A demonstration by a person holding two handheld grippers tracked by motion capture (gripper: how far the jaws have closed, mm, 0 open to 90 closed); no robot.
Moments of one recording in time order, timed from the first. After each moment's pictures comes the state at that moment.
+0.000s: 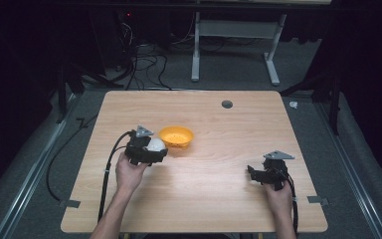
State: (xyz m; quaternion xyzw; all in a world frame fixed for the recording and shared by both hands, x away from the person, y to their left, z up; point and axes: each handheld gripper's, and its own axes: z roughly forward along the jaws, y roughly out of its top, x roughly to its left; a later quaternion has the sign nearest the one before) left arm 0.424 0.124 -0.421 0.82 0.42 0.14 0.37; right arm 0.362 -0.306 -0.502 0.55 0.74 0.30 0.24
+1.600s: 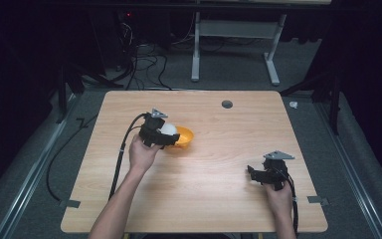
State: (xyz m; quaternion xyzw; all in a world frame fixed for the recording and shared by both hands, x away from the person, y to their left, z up) left arm 0.475 0.086 -0.405 0.83 0.40 0.13 0.37; right arm 0.361 -0.306 -0.502 0.55 0.74 0.30 0.23
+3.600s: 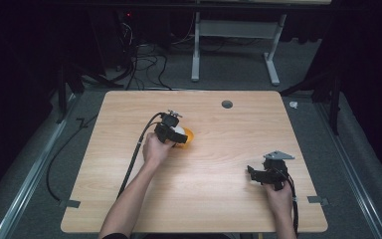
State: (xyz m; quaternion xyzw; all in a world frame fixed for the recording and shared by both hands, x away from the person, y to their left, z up) left arm 0.517 0.045 -0.451 0.85 0.42 0.12 0.28; right arm 0.361 -0.306 -0.502 0.55 0.74 0.31 0.23
